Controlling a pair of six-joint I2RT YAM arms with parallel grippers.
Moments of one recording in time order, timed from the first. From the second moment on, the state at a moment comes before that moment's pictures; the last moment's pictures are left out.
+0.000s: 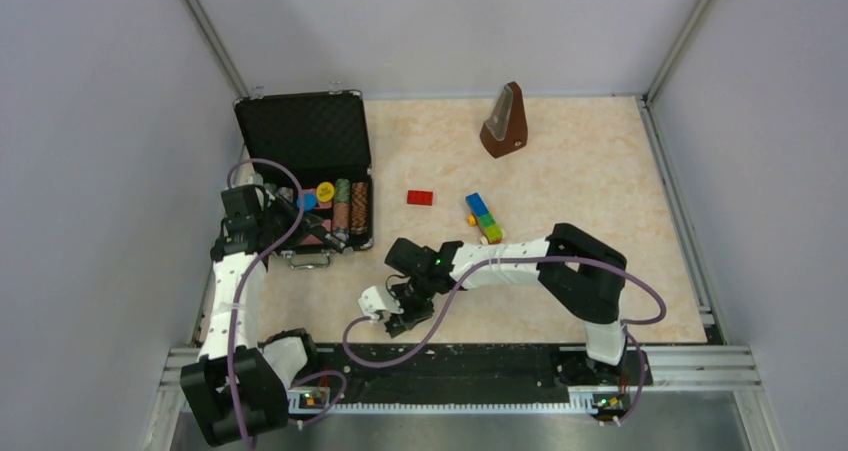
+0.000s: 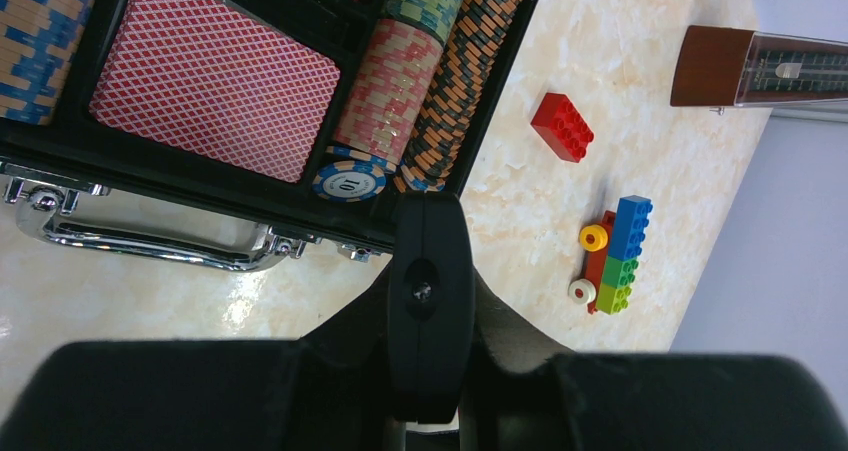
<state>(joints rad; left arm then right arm) 0.27 1.01 0.73 -0.49 0.42 -0.66 1.18 1.92 1.20 -0.39 -0.48 -0.78</state>
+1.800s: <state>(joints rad) 0.27 0.99 0.71 -0.49 0.44 -0.63 1.13 1.70 1.00 -0.35 -0.03 0.13</state>
